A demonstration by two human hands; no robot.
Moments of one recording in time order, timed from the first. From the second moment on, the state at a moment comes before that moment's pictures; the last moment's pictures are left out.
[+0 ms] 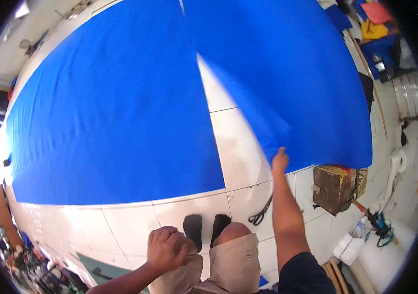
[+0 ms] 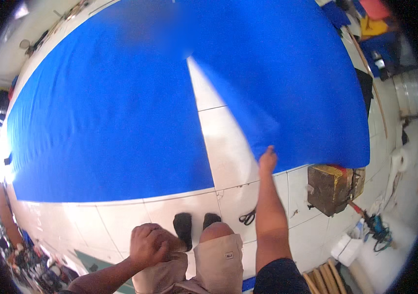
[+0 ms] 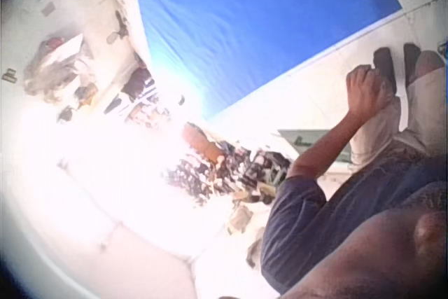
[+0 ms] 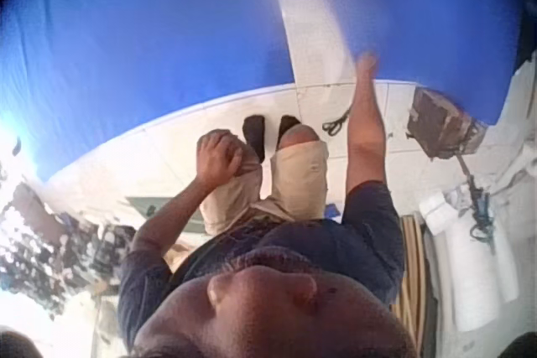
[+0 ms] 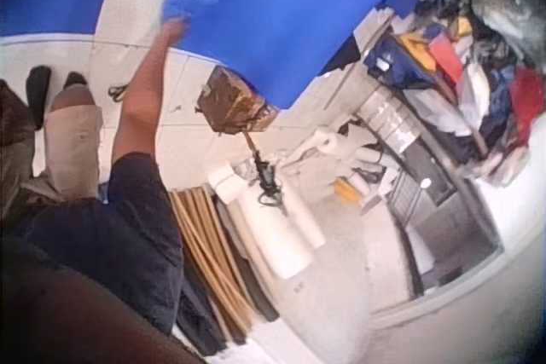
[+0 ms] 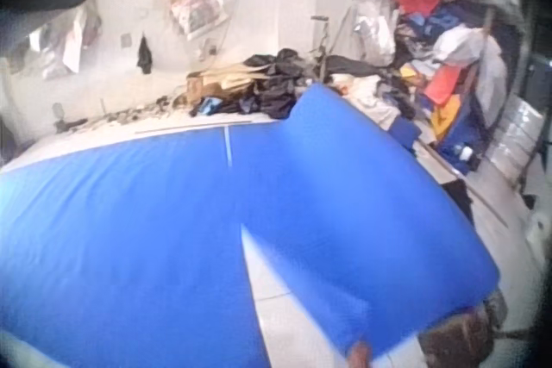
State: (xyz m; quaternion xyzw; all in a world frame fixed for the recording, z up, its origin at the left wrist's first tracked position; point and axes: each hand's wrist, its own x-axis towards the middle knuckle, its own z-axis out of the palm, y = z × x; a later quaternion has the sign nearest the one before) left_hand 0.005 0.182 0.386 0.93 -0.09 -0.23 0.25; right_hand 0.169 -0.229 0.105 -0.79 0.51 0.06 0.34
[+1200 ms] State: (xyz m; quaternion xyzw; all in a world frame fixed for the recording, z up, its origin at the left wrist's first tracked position) left_hand 0.198 0.052 0.630 0.74 -0.02 -0.26 0.62; right_hand 0.359 -0.184 0.592 -0.74 0.31 0.22 0.55
